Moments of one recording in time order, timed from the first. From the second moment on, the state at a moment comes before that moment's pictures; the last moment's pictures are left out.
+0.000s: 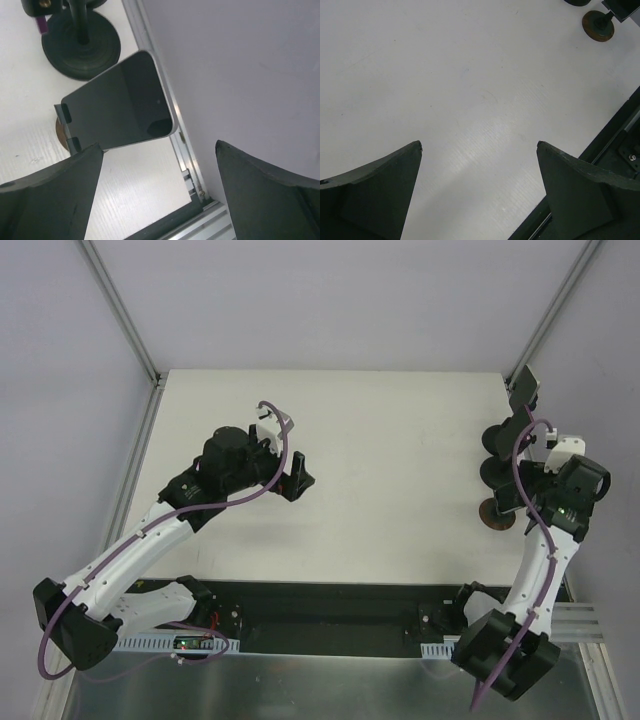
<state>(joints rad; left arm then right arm) -0.64 1.03 0.98 -0.38 0.20 -0.15 -0.58 0.93 0.83 -0.53 -0.03 -0.41</state>
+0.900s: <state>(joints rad) -0.61 1.03 0.98 -0.38 0.10 -0.08 0.36 0.45 0.81 -0.62 0.09 -0.02</state>
